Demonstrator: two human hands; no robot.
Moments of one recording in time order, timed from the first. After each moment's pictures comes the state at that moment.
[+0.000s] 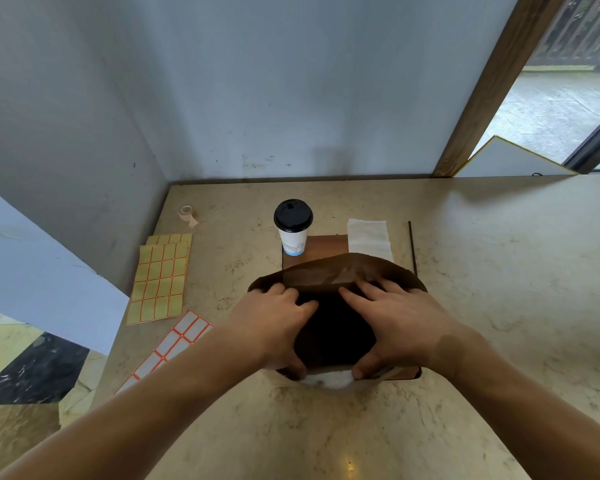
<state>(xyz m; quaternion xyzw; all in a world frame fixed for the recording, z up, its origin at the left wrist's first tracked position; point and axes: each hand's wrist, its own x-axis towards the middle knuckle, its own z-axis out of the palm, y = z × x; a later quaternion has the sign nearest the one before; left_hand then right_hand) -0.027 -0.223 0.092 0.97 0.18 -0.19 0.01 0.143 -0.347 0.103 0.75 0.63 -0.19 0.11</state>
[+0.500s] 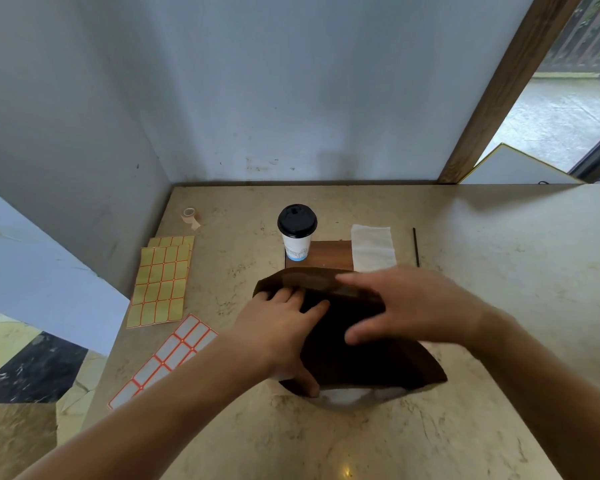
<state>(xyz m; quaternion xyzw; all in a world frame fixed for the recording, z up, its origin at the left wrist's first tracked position) -0.027 -0.219 0.089 0.97 0.19 -0.15 0.05 0.151 -0.325 0.154 0.72 0.64 -0.26 -0.02</state>
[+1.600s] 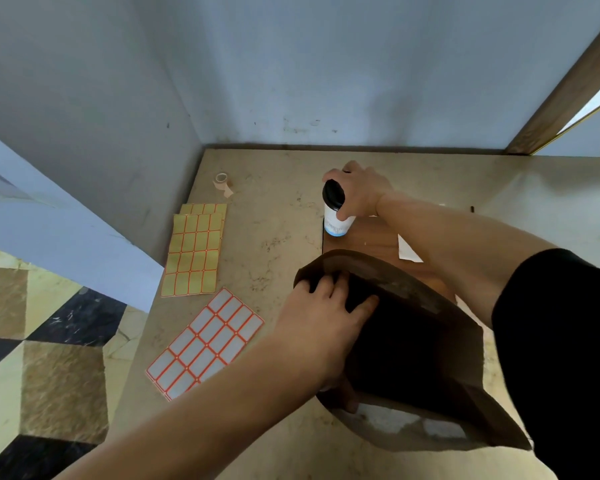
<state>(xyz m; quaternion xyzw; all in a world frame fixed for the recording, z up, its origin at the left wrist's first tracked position) -0.027 -0.218 0.083 0.97 0.19 -0.17 0.02 0.206 -0.087 0.019 0.76 0.62 -0.16 0.00</state>
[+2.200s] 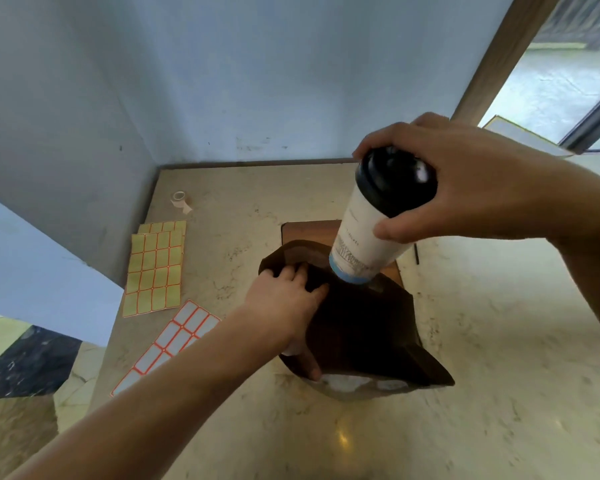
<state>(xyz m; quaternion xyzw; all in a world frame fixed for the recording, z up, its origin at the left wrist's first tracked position) -0.019 -0.218 0.093 0.96 0.17 -0.23 0.00 0.161 -0.313 0.255 0.76 0.62 -0.15 -0.12</state>
